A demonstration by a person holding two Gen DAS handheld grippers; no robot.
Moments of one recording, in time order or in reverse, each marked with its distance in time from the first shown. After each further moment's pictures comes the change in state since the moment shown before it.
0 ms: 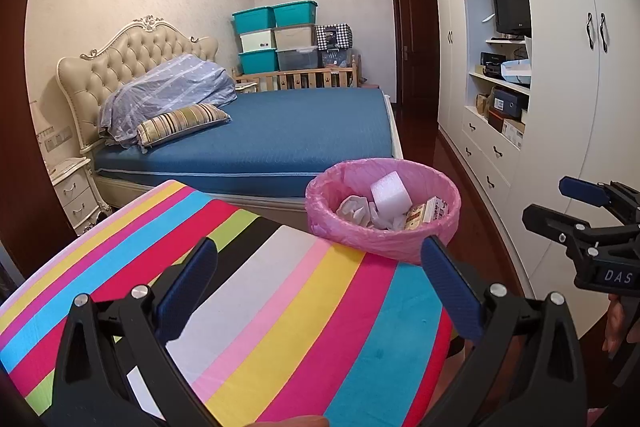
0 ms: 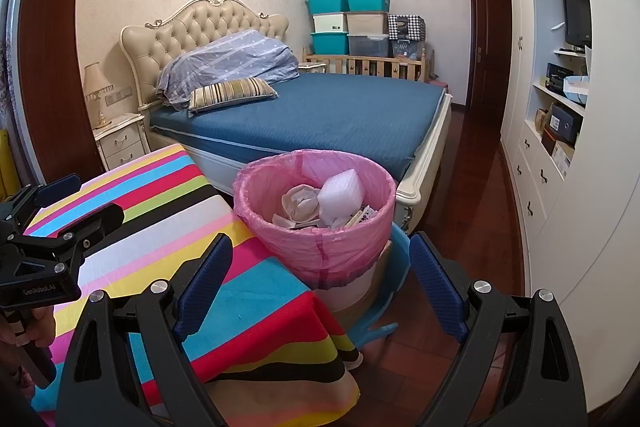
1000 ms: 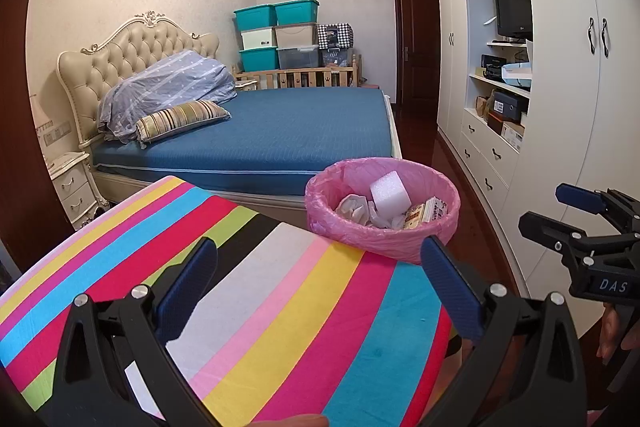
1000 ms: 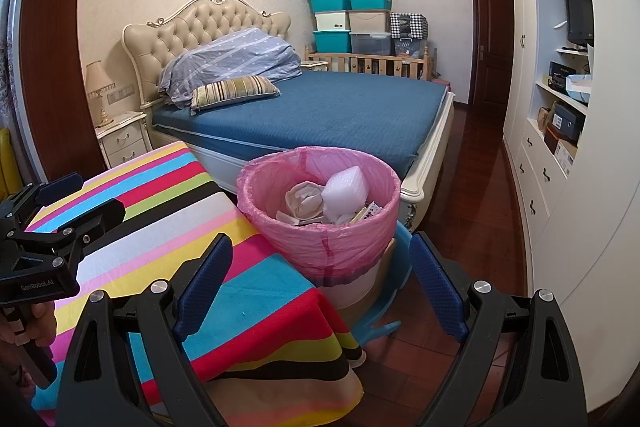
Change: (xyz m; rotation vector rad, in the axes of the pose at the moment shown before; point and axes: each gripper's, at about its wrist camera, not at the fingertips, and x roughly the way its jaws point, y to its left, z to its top) left arm 0.000 0.001 -0.001 -0.013 0.003 -0.003; right arm 0.006 0.002 -0.006 0.000 0.005 0.010
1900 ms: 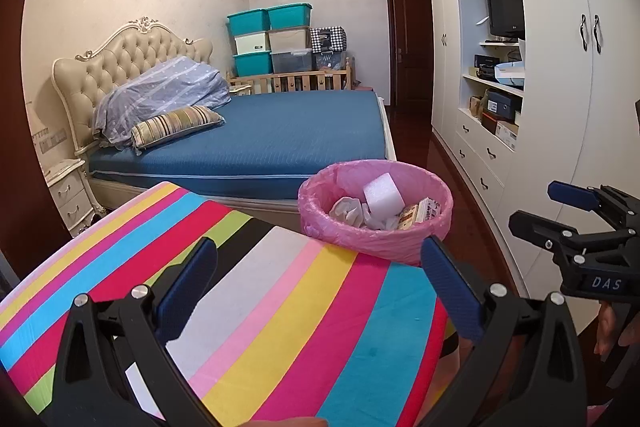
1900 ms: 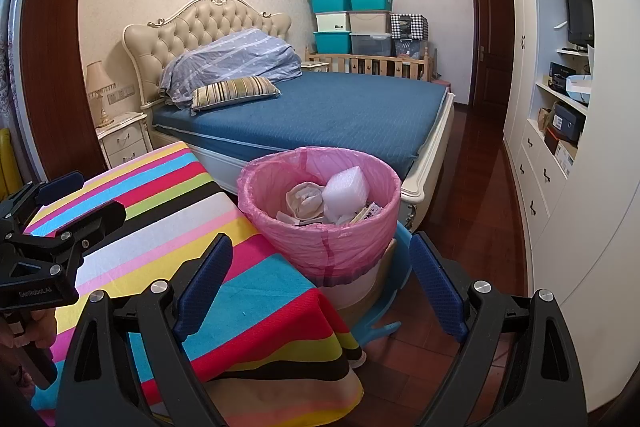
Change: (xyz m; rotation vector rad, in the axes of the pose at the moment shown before) left arm -0.005 -0.005 0.001 0.021 -0.014 -0.021; right arm 0.000 0.001 -0.001 0.001 -0.001 -0.001
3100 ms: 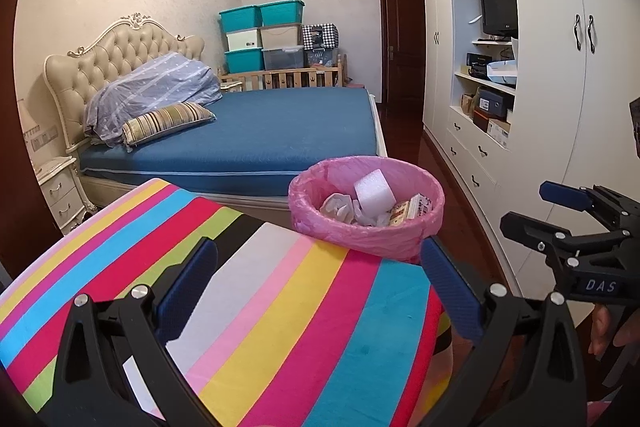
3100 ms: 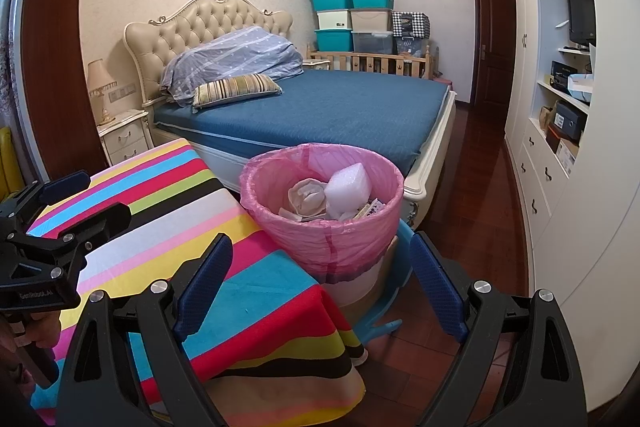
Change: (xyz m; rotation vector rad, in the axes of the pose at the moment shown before) left arm 0.003 0.006 -0.004 -0.002 0.014 -0.039; right arm 0.000 0.003 -0.001 -0.001 0.004 -0.001
